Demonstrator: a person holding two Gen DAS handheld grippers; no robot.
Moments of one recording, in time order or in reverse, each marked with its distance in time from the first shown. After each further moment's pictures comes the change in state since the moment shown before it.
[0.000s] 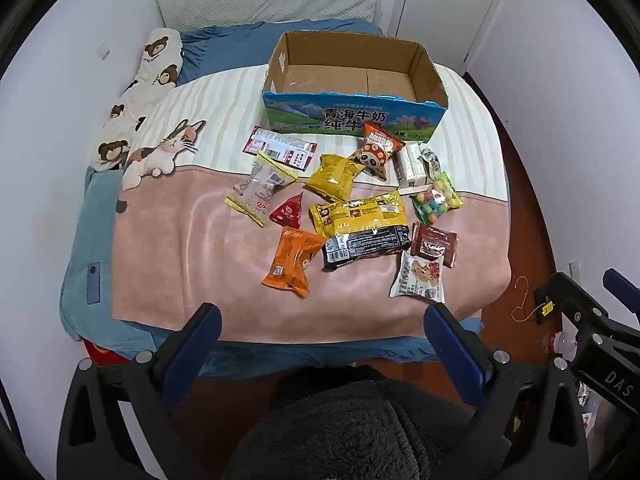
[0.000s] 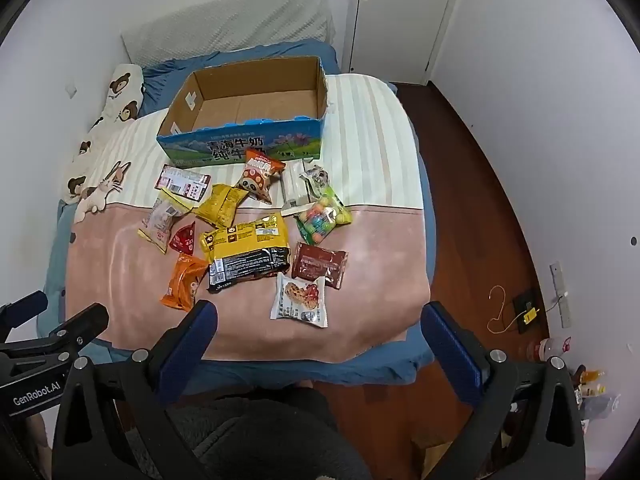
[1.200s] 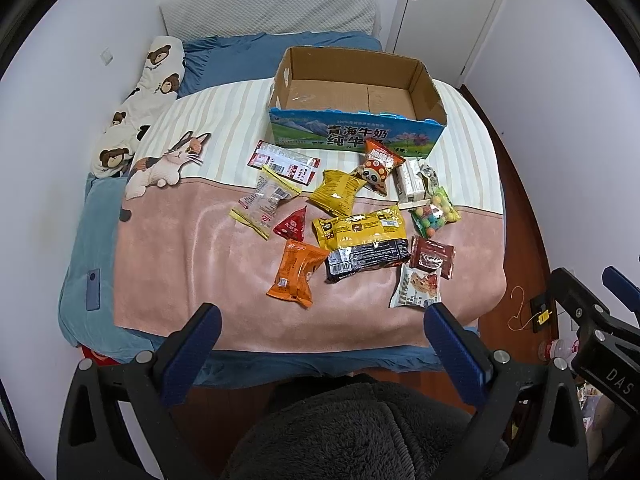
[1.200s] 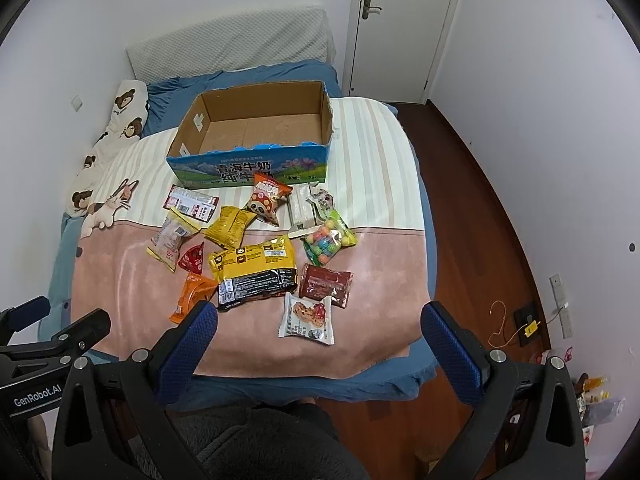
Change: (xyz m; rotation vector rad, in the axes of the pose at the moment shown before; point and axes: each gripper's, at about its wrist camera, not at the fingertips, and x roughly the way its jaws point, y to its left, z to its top) left arm -0.013 0.005 0.009 -0.007 -0.035 -0.018; right arm -0.025 0.010 0.003 -0.002 -0.086 -0.011
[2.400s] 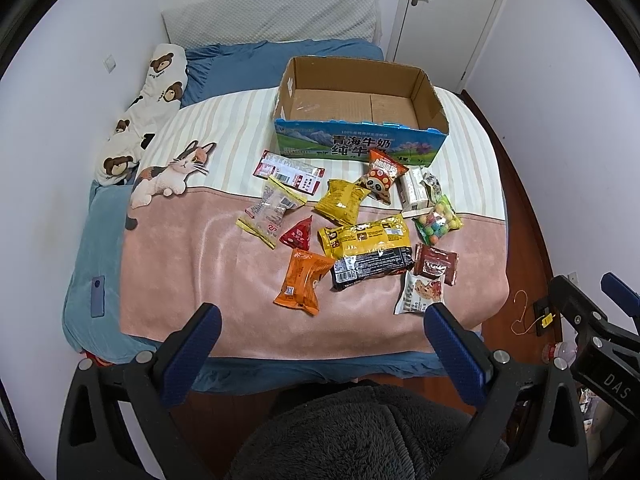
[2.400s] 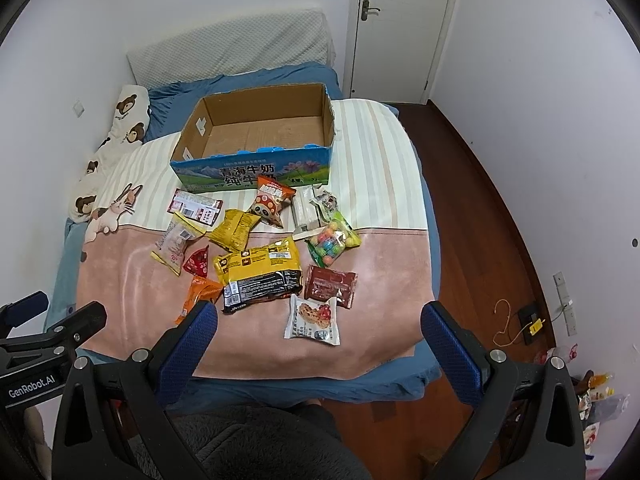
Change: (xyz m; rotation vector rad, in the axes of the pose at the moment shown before) left arm -0.009 0.013 0.005 0.003 -0.025 0.002; right arm -0.004 0.003 -0.001 0.011 -0.012 0.015
